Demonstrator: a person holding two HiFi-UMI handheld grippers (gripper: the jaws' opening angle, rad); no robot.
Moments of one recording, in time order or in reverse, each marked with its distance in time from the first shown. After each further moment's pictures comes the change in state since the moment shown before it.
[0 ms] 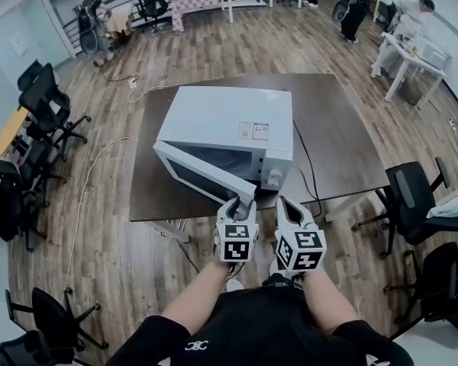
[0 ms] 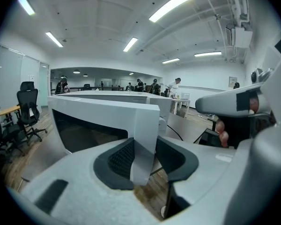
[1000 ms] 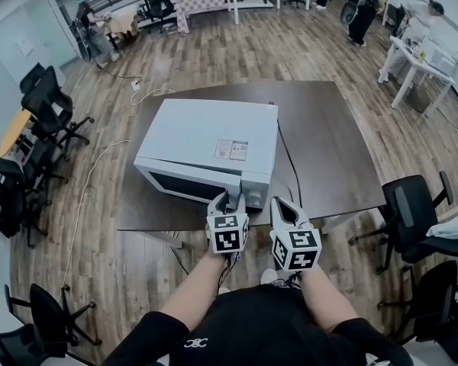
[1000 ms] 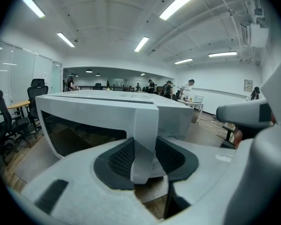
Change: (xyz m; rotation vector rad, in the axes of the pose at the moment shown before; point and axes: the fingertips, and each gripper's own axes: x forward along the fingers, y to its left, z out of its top) left arm 0.089 -0.003 0.046 -0.076 -0.018 0.134; right arm 0.042 -0.083 0.029 -0.012 0.012 0.079
